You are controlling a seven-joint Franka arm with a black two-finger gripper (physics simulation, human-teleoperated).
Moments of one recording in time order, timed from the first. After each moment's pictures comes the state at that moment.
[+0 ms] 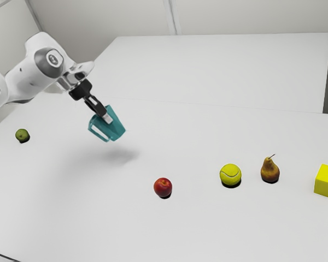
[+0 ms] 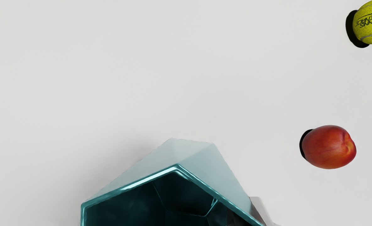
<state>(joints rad) 0.19 0.17 0.02 -1.77 -0.39 1.85 0.91</state>
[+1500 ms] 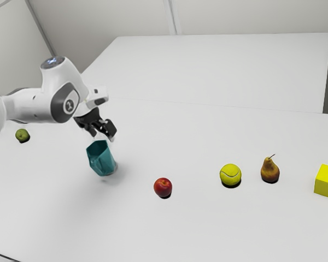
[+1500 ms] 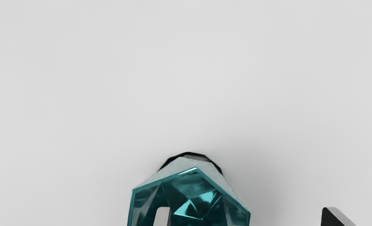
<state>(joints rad) 0.18 -0.03 -0.08 -2.17 -0.02 2.31 0.23</state>
